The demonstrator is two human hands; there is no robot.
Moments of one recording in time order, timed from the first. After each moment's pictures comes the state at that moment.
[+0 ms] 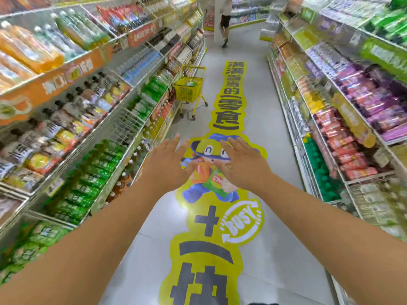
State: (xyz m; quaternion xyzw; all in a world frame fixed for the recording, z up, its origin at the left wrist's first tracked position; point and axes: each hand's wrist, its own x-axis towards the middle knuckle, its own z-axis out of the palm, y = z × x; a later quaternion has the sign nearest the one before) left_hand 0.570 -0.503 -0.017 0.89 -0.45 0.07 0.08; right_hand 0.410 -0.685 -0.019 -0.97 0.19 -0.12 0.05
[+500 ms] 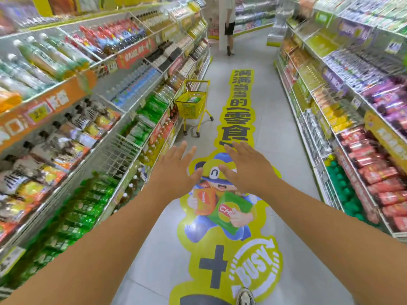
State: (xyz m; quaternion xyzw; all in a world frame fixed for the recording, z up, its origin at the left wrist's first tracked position) left_hand 0.760 -0.717 -0.033 0.89 -0.45 0.07 0.05; right_hand 0.604 -0.903 -0.027 -0.97 0.20 -0.09 0.06
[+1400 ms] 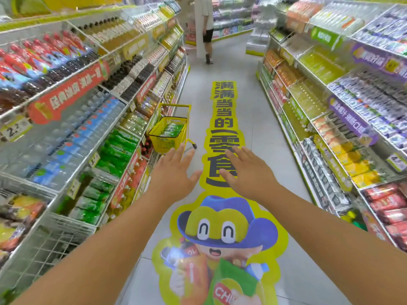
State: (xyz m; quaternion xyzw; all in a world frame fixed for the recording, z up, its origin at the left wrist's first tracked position) left_hand 1.205 -1.132 -0.018 0.87 -0.49 0.07 0.06; right_hand 1.032 -1.295 -0.014 -0.96 0.27 -0.08 0.04
